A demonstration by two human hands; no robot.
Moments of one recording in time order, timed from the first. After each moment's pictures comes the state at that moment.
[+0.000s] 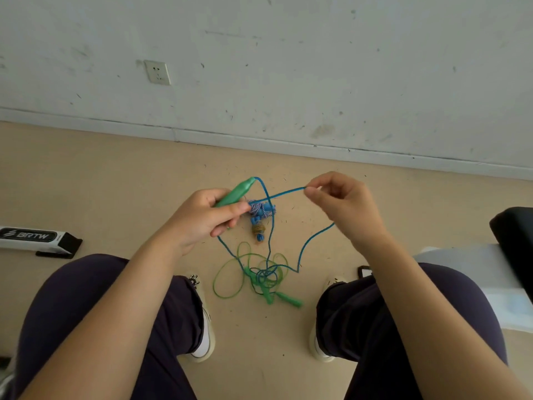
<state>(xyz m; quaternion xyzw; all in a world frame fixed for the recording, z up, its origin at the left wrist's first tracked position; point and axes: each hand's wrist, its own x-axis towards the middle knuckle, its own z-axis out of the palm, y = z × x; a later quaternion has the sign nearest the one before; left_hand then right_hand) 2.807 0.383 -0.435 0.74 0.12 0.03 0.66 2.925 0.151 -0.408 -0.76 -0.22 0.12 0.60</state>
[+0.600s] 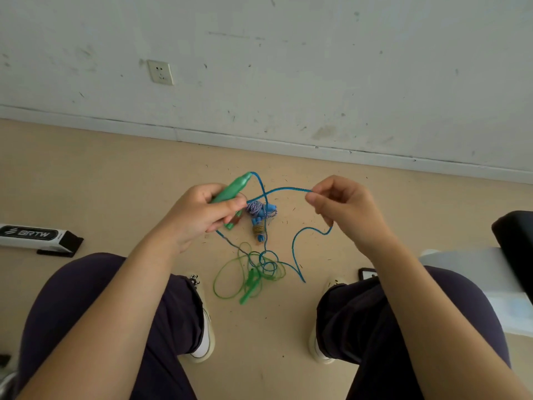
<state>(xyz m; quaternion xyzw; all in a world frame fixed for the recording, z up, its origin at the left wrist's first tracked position) 2.805 0.389 -0.430 0.73 0.12 0.05 0.67 2.926 0.148 -0.407 -0.74 -0.22 0.17 0.61</state>
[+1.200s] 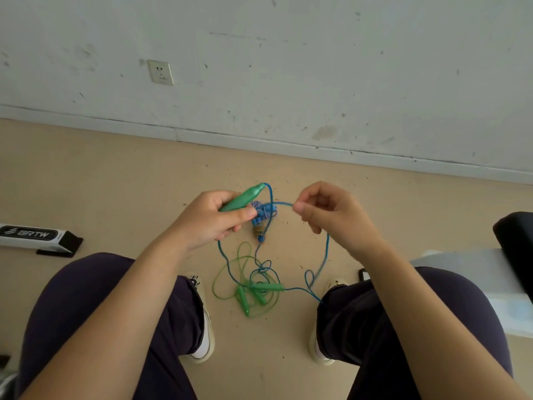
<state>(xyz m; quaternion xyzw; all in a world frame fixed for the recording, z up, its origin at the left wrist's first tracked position) 2.805 0.374 -0.425 0.76 0.13 0.02 0.64 2.917 0.156 -0.414 -0.72 -0.27 0.22 0.60</state>
